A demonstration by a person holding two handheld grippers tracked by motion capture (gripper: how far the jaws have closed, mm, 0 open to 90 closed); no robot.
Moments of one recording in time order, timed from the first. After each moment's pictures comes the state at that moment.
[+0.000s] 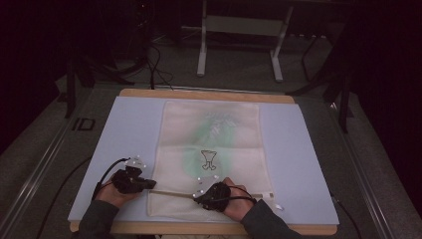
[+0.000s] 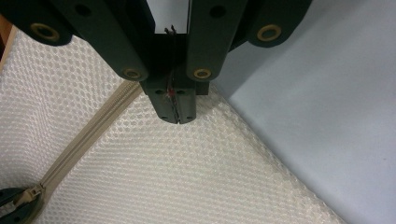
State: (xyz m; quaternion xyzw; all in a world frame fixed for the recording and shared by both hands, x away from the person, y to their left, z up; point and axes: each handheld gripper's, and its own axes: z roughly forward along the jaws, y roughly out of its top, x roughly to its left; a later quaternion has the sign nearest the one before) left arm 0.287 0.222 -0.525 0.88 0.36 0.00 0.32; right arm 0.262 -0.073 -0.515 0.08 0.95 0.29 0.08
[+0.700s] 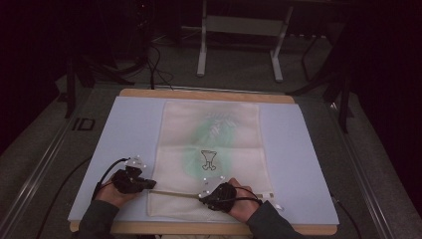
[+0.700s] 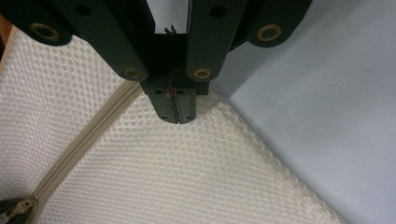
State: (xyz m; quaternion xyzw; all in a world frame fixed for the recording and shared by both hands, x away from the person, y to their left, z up) left arm 0.287 0.222 -0.524 0.88 0.36 0.00 0.32; right arm 0.260 -0.088 -0.515 0.09 0.95 0.29 0.09
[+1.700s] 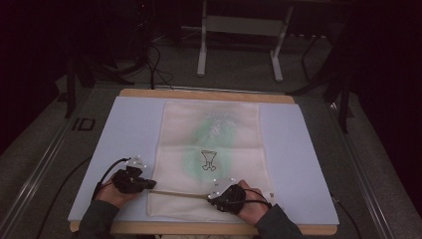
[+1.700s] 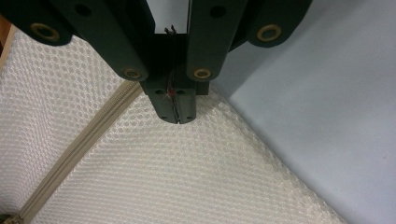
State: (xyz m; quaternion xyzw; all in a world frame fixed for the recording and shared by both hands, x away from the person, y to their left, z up) left arm 0.287 0.221 -0.524 0.88 0.36 0.01 0.32; right arm 0.256 -0.113 -0.514 0.10 0.95 0.28 0.10
